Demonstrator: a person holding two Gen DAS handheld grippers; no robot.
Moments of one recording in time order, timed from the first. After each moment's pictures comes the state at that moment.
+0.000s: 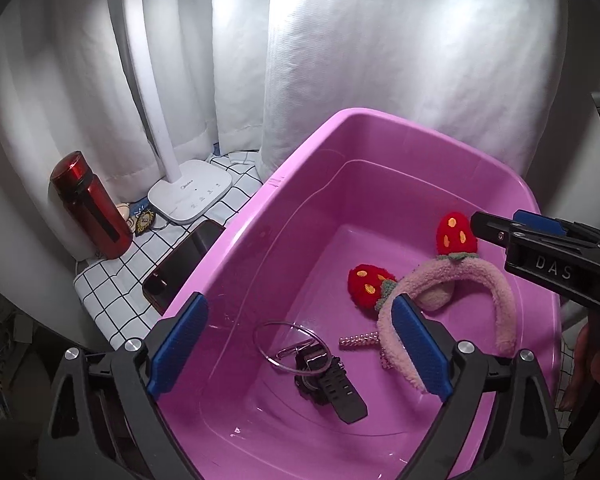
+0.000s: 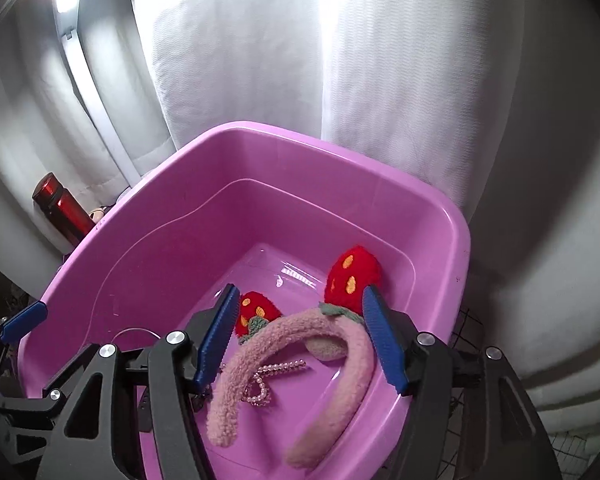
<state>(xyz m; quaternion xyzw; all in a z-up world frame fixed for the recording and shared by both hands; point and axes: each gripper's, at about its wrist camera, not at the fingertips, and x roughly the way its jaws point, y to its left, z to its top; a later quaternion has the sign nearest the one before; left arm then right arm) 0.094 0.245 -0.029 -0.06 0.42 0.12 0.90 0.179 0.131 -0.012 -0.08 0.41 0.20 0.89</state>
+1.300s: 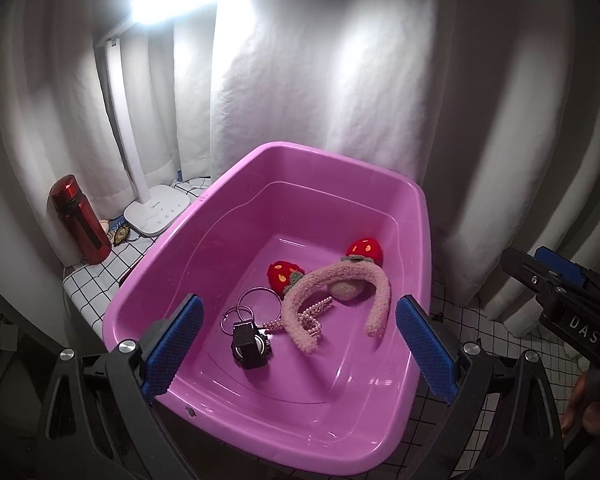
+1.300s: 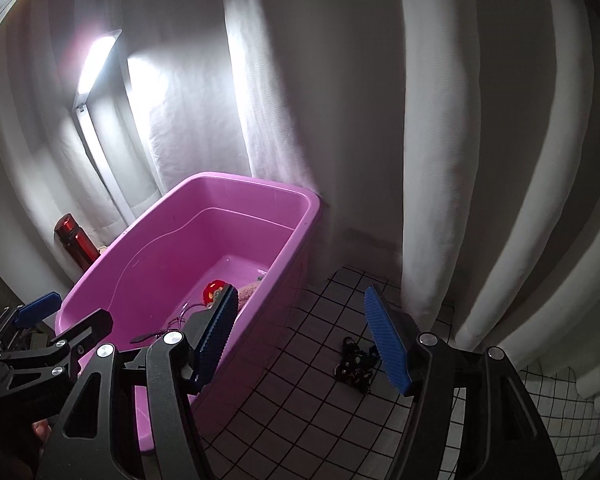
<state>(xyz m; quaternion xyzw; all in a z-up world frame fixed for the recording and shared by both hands) 0.032 0.162 0.026 -0.07 0.37 0.06 0.92 0.054 -0.013 0.045 -0.01 0.33 0.14 0.93</state>
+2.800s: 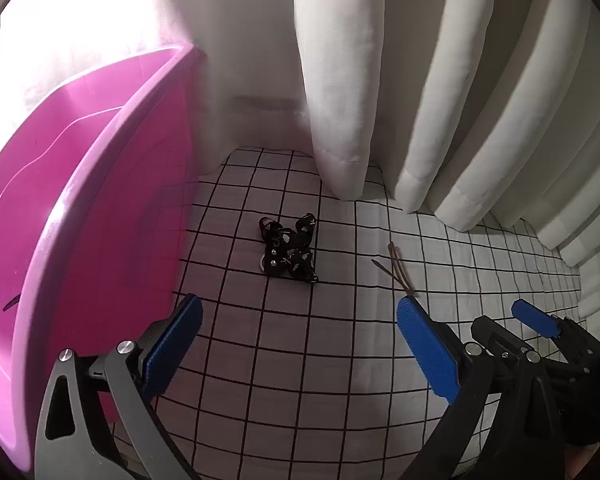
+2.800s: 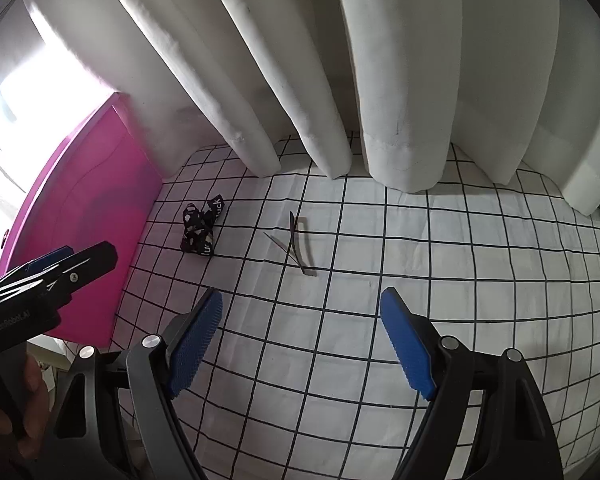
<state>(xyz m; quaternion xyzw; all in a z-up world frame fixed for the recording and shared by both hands) 0.080 -0.019 -0.088 0.02 0.48 -0.09 0.87 0.017 -0.208 -0.117 0.13 0.45 0.05 0.88</state>
